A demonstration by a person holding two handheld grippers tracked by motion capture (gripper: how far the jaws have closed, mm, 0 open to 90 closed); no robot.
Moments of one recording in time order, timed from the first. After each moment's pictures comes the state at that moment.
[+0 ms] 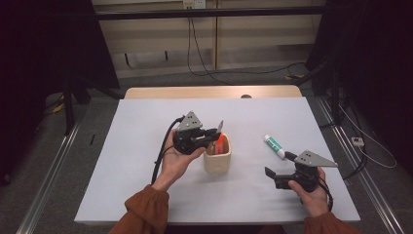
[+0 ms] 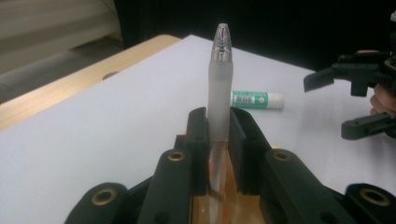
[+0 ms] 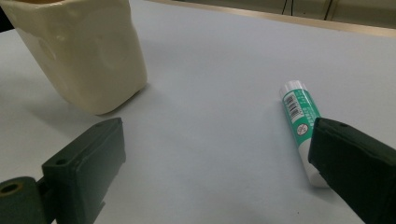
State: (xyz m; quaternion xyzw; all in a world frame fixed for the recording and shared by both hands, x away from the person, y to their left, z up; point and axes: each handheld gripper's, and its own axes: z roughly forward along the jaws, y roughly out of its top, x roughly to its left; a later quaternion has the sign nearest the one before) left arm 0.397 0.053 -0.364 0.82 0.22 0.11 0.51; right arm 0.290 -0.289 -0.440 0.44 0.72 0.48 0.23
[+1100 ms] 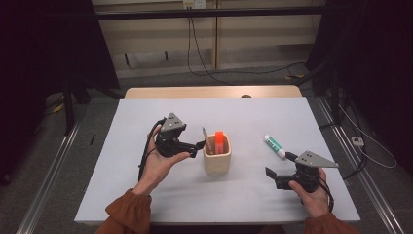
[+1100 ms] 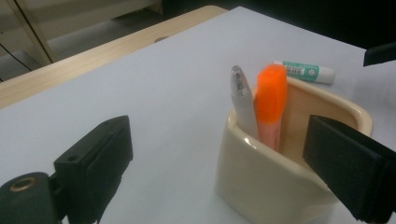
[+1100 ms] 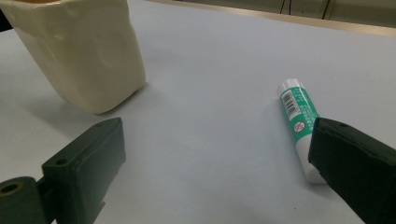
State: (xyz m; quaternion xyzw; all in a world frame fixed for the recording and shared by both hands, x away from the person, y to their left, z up) left arm 0.398 0.100 -0.369 0.82 0.29 0.14 0.48; right arm 0.288 -0.290 -0.439 0.45 0.72 0.48 0.23
